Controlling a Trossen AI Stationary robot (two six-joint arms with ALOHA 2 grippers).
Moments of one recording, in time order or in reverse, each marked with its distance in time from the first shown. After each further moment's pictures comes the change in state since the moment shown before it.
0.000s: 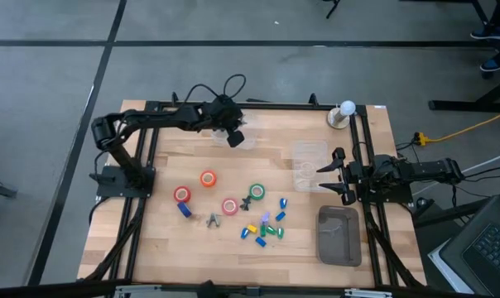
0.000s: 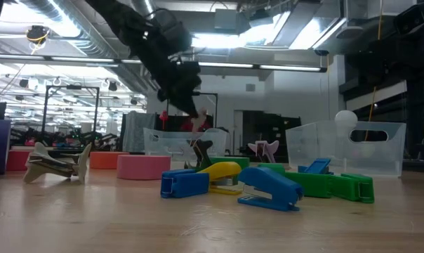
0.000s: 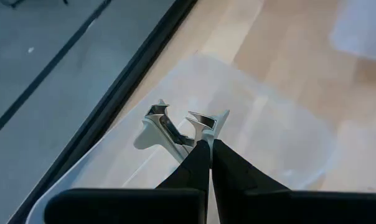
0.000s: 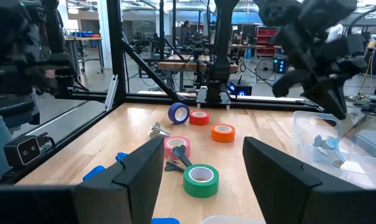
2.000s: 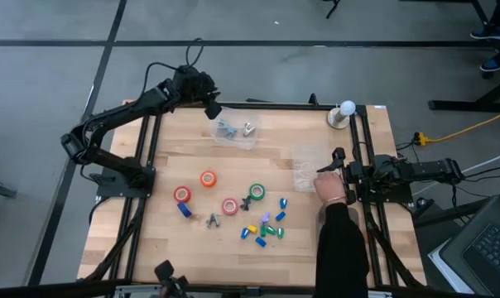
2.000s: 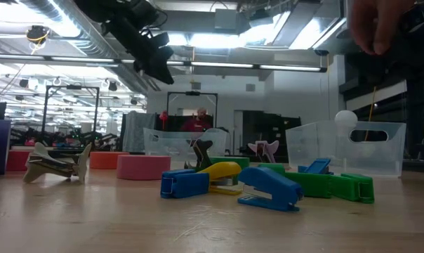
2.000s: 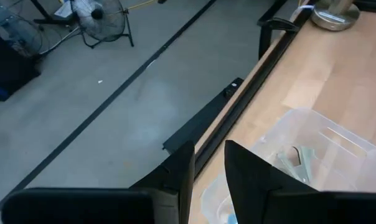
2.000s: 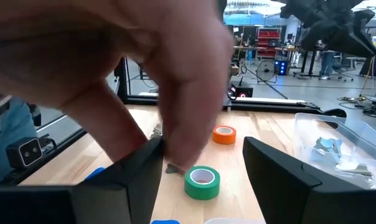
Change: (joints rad) left arm 0.257 -0.295 0.000 -0.080 0.061 0.138; right arm 0.000 0.000 0.000 0.005 -0.003 0.000
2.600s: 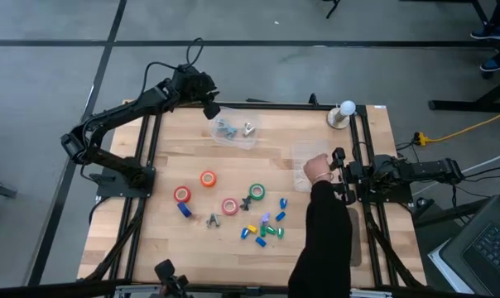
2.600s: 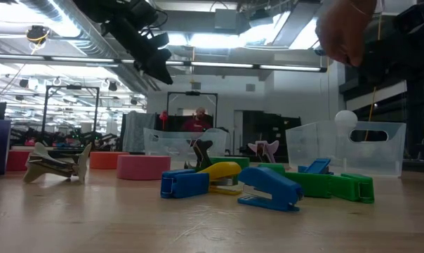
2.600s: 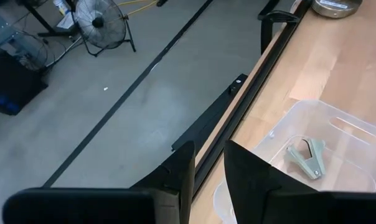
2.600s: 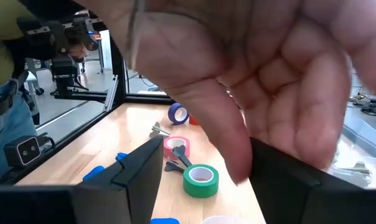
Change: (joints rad) left arm 0.011 0.000 0.000 0.000 0.001 0.086; right arm 0.000 0.000 0.000 -0.004 0.003 0.000
